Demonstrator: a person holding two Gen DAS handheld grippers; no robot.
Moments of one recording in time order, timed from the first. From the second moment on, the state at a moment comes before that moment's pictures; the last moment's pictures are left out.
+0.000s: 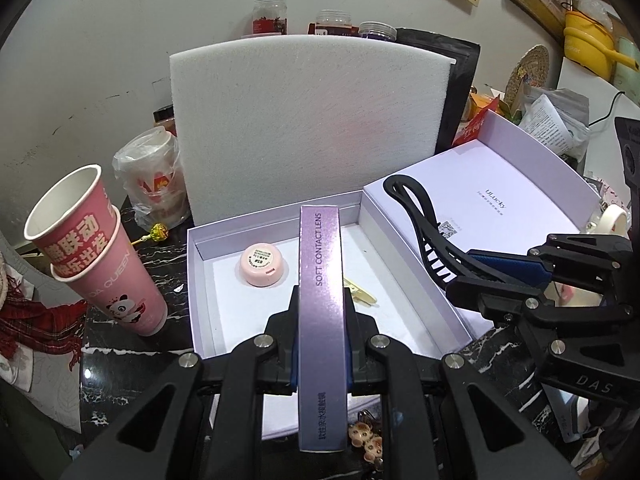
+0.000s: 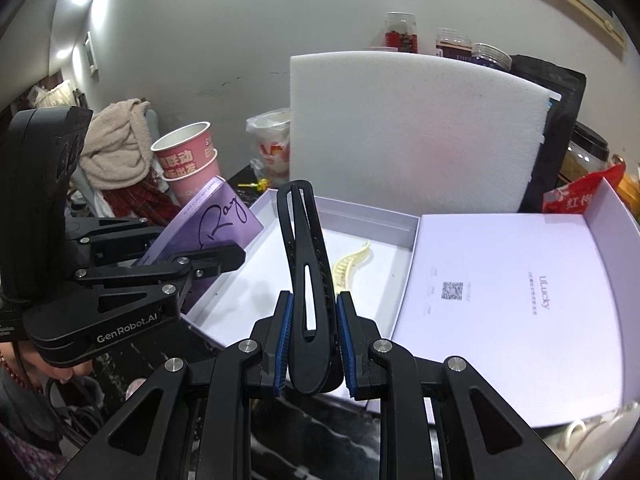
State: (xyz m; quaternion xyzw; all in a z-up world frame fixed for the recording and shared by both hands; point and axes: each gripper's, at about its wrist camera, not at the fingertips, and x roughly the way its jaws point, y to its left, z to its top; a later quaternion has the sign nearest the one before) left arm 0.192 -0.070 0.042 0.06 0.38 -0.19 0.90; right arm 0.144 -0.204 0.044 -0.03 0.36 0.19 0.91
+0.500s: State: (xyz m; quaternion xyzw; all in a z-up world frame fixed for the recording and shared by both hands) left arm 0.230 -0.068 0.033 0.06 0.39 -0.20 0.90; right arm 0.186 -0.203 0.035 -0.03 0.38 0.18 0.91
